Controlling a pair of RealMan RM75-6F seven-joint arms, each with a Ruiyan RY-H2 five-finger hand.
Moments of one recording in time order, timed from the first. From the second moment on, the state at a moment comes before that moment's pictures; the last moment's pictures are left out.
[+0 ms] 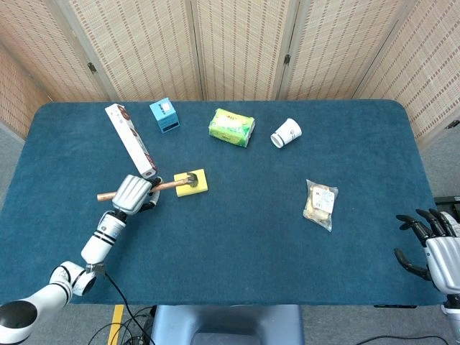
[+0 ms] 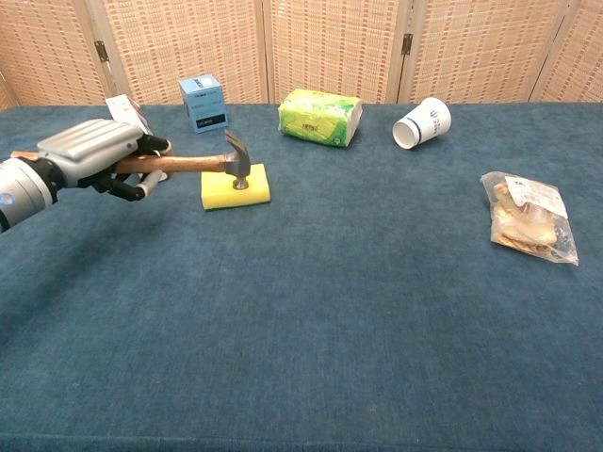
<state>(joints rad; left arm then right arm) -0.75 -1.79 -0.08 -0.65 1.52 1.09 -0.22 0.04 -1.02 0.03 -1.64 -1.59 1.56 0.13</state>
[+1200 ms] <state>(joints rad) -0.65 -1.37 0.05 -1.34 1.43 0.98 -0.05 0.03 -1.02 0.03 -1.64 -1.62 1.58 0.13</state>
